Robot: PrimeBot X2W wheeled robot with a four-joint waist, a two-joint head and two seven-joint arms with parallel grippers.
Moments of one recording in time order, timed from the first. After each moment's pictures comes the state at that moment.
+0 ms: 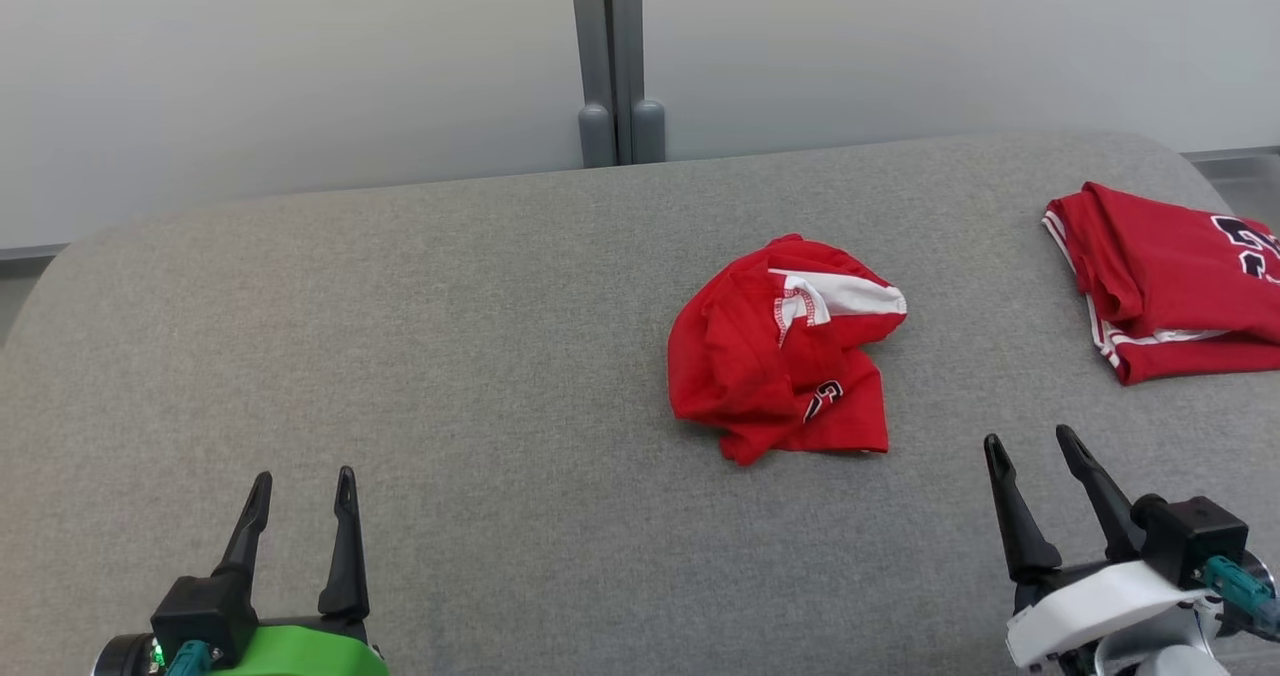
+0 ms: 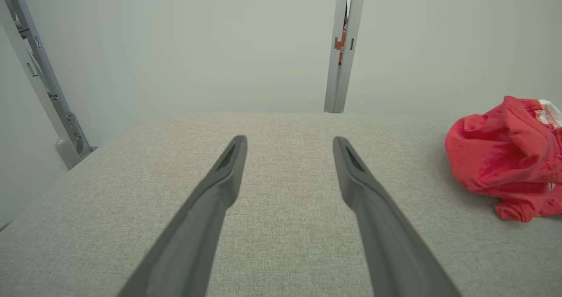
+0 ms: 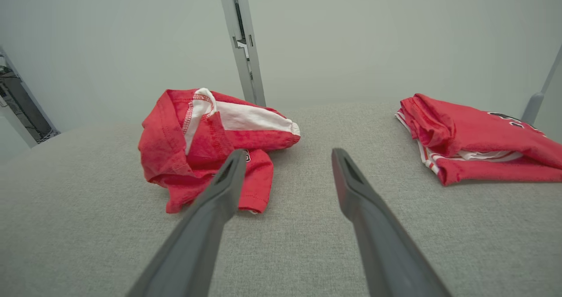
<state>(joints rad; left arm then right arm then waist) 0.03 0.06 0.03 0.21 -0.15 -0.12 -0.26 0.03 -0.20 0.08 0.20 0.30 0.13 -0.26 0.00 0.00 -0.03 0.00</state>
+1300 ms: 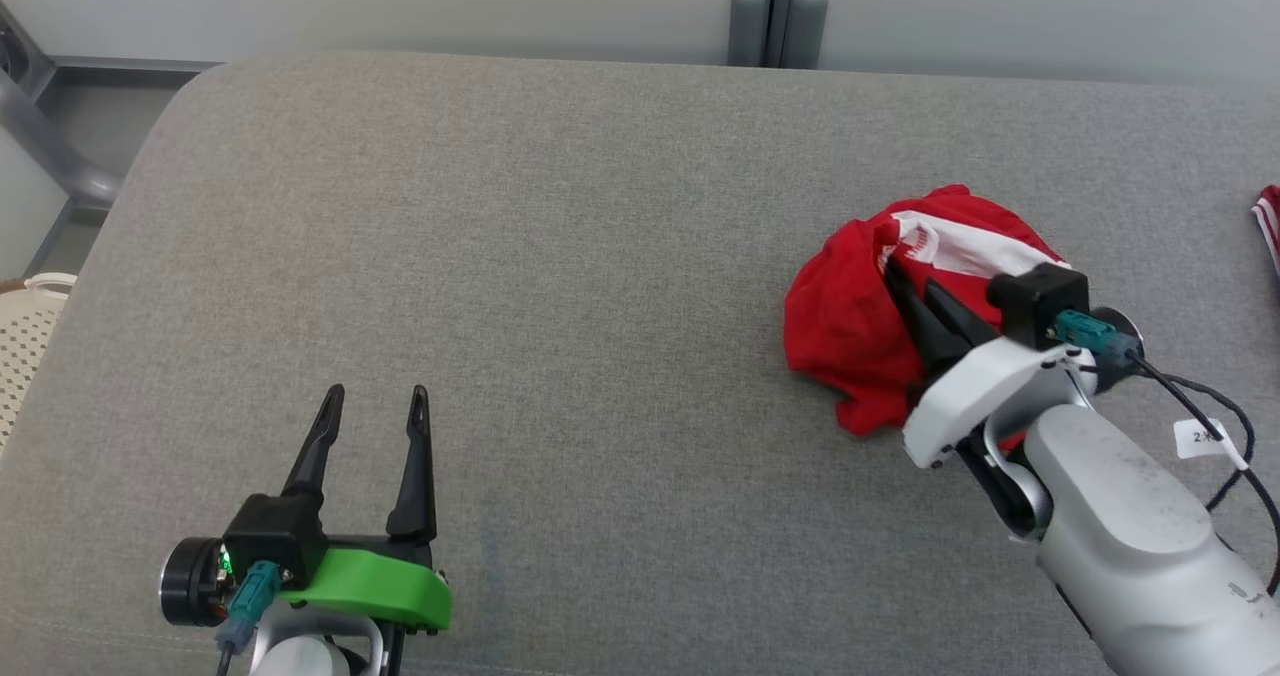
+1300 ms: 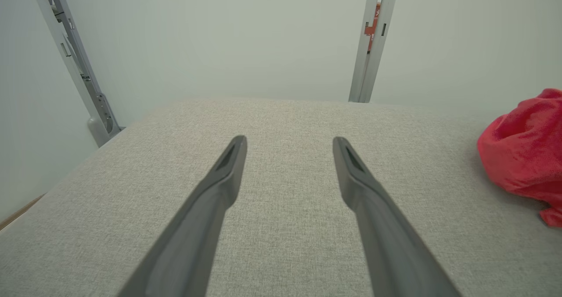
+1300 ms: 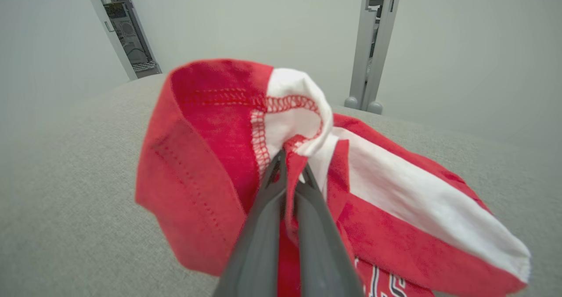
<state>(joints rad) -0.10 0.05 -0.11 0.22 -0.16 -0.07 -0.26 -0.56 -0.30 0.51 0.63 0.48 0.13 -0.26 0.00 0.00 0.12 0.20</state>
